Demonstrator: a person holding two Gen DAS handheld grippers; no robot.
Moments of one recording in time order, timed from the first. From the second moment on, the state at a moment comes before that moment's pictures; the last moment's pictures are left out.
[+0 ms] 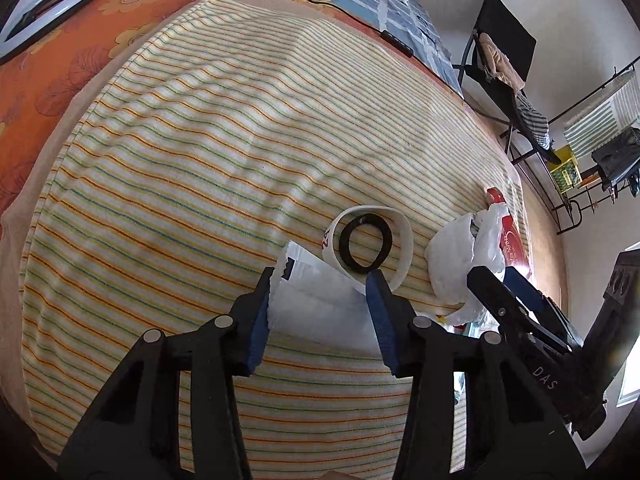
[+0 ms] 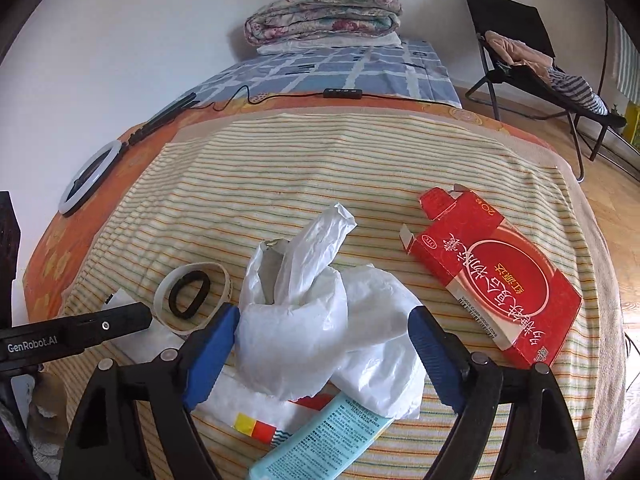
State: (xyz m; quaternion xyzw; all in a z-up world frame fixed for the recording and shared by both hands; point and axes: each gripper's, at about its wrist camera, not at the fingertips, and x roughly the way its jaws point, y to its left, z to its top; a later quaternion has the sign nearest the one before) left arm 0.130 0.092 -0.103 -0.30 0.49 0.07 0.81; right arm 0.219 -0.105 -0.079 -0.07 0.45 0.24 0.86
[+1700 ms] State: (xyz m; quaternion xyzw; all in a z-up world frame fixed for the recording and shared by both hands) left arm 0.079 0.043 0.010 -0.21 0.38 -0.02 0.90; right arm 0.142 -0.148 -0.012 0.00 0.38 0.30 0.88
